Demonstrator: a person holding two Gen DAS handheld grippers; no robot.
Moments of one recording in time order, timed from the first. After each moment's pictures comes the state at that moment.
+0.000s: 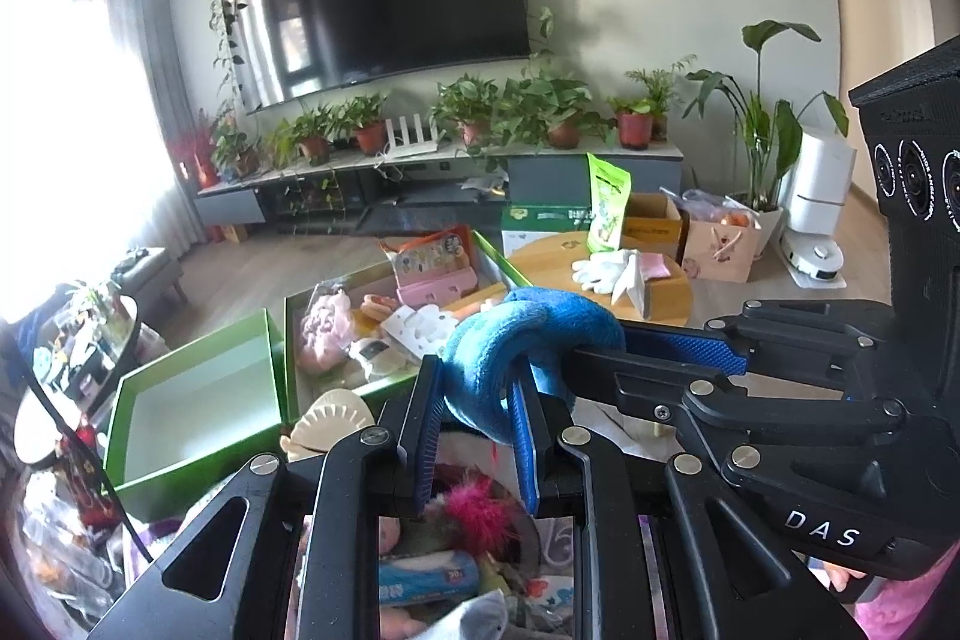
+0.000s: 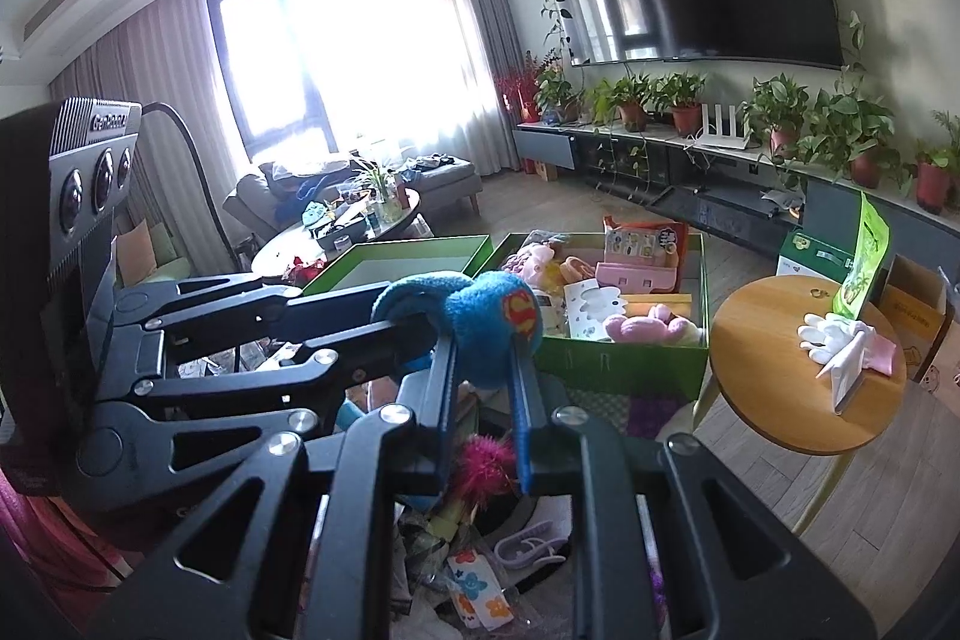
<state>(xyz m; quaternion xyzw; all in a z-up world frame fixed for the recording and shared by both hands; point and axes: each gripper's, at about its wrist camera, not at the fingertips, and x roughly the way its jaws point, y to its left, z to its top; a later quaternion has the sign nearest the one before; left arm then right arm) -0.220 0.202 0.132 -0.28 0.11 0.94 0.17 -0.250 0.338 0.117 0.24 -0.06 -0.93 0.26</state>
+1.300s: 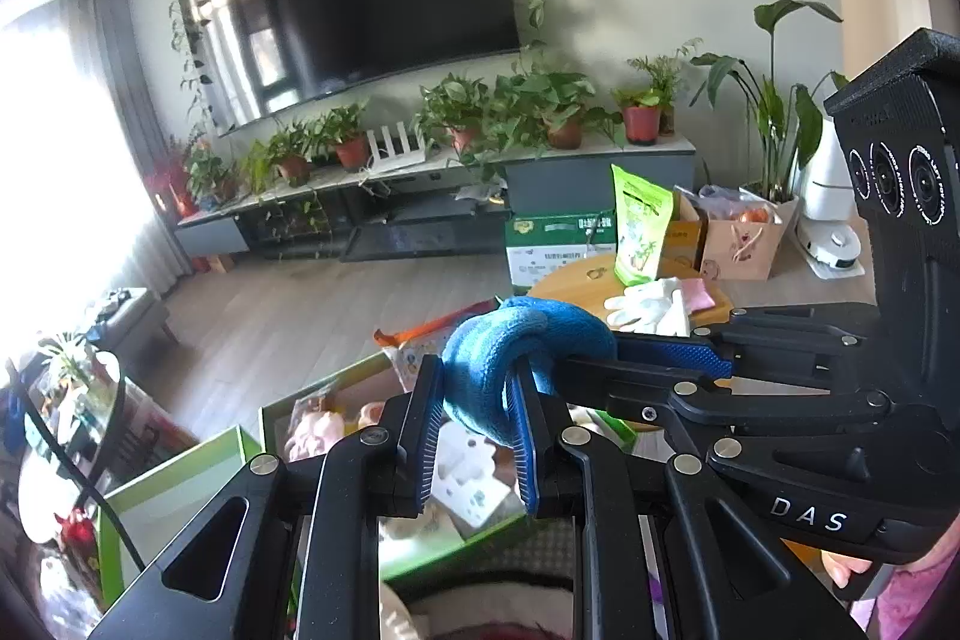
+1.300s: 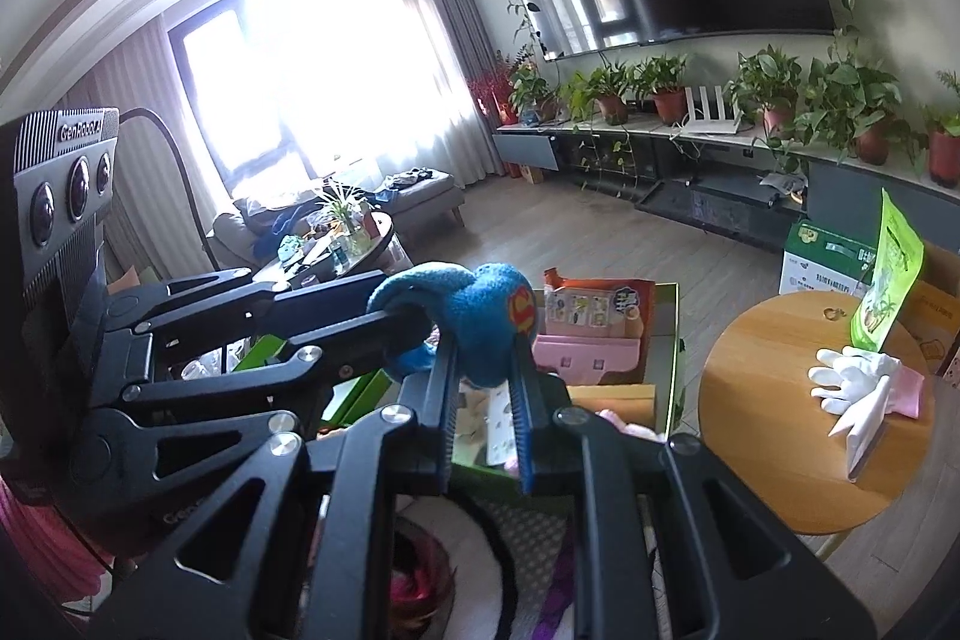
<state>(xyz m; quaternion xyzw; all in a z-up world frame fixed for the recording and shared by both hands) -0.369 0.234 0.132 -0.28 0.15 0.93 0.19 -0.391 0.375 0.112 0.25 -0.11 -0.93 0.26</state>
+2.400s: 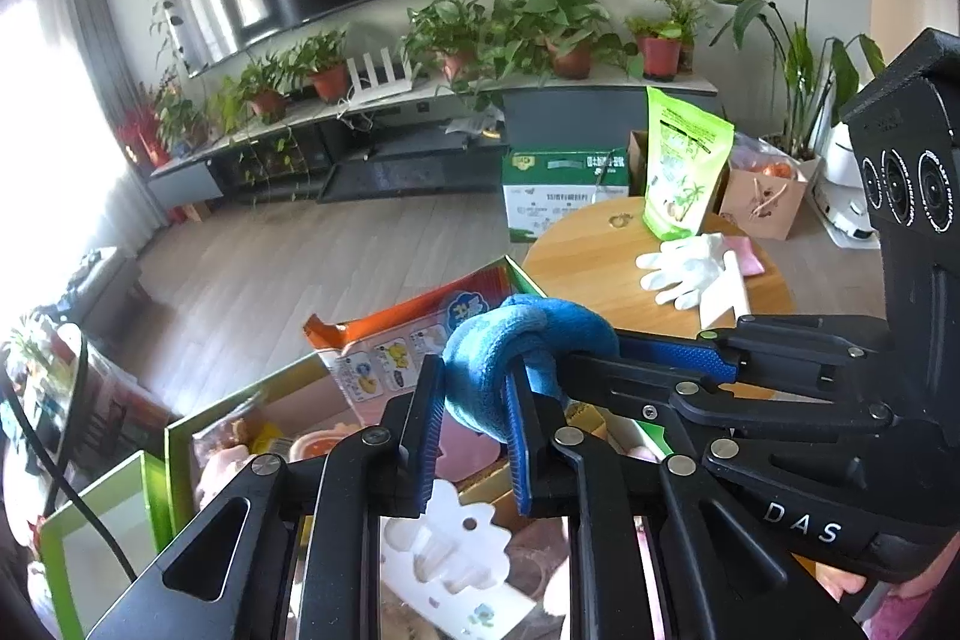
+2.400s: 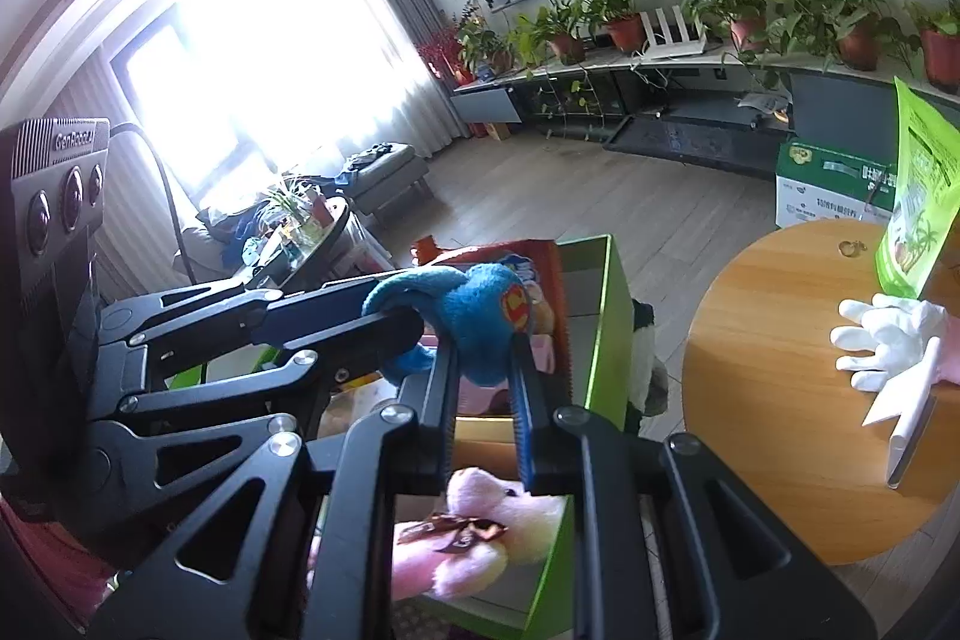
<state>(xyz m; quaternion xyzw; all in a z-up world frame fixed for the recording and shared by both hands) -0.476 0.266 0.054 -0.36 0.16 0.90 0.19 -0.503 0.405 0.034 0.32 -0.16 -0.91 0.23</state>
